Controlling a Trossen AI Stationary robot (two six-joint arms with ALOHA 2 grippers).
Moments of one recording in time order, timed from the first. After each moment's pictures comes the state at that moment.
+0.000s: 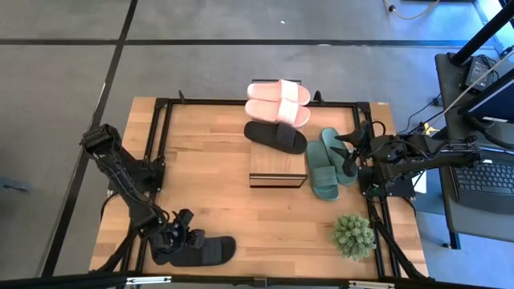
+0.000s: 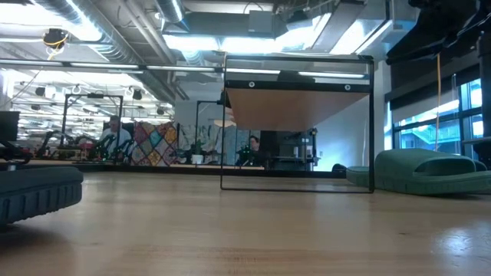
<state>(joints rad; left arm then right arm) -0.99 1.49 0.78 -0.26 -0.52 -2.29 0.11 0.52 0.68 -0.73 0.52 0.23</state>
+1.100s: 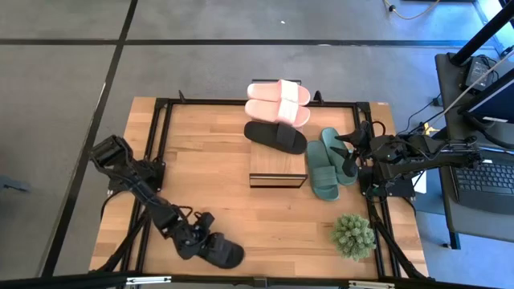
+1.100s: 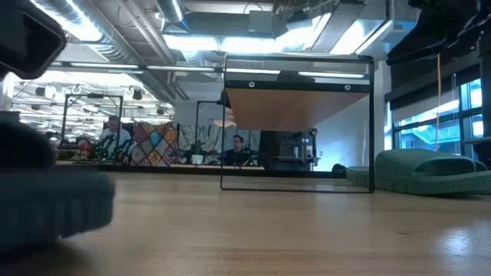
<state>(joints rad) -0.82 1.67 0.78 0.13 -0.42 -2.04 0.11 0.52 0.68 -0.74 0.52 0.23</state>
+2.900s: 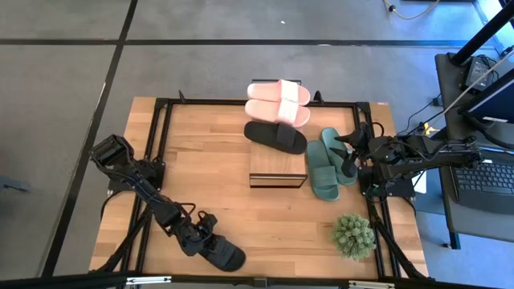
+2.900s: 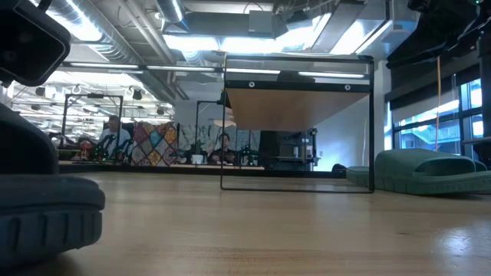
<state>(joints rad) -0.78 1.66 0.78 0.13 -0.25 -1.98 0.11 0.52 0.66 -0.73 0.52 0.23</state>
